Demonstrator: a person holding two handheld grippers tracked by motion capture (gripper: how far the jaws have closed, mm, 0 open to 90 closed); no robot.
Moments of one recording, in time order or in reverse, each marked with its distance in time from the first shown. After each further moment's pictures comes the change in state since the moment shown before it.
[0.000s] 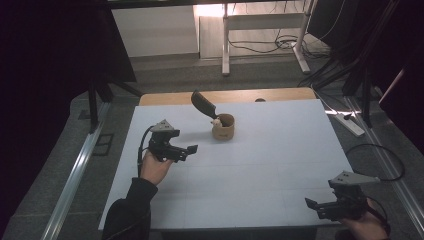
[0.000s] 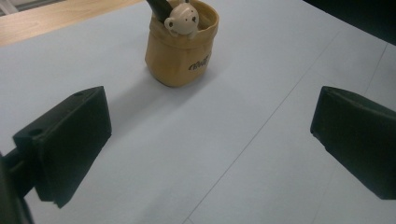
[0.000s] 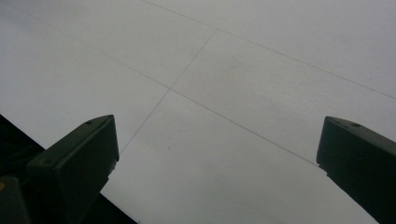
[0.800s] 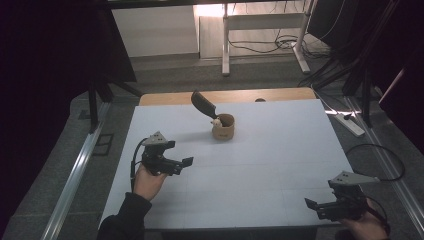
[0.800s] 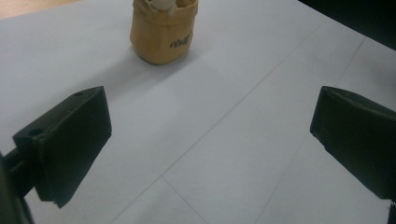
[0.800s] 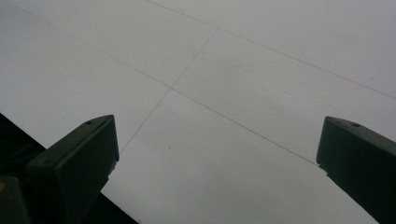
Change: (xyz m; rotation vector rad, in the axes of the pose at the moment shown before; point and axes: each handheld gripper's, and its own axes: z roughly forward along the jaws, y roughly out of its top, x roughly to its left) left arm -0.022 -0.026 -0.025 0.004 -0.013 -0.025; right arm 0.001 0.000 0.000 0.004 0.001 -0.003
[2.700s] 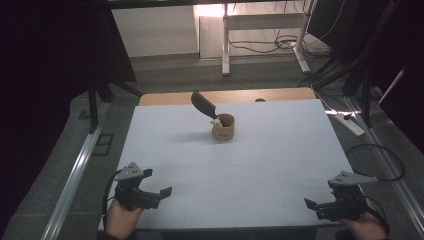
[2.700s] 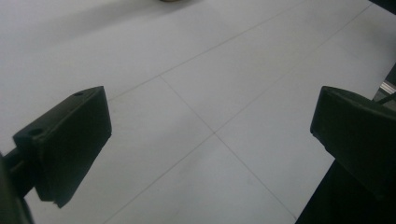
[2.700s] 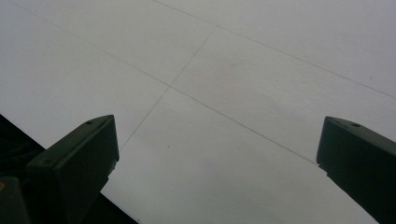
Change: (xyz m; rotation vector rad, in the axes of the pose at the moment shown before) left arm -0.032 -0.068 -0.067 0.050 0.076 -0.062; right arm 0.001 0.000 0.001 0.009 -0.009 -0.008
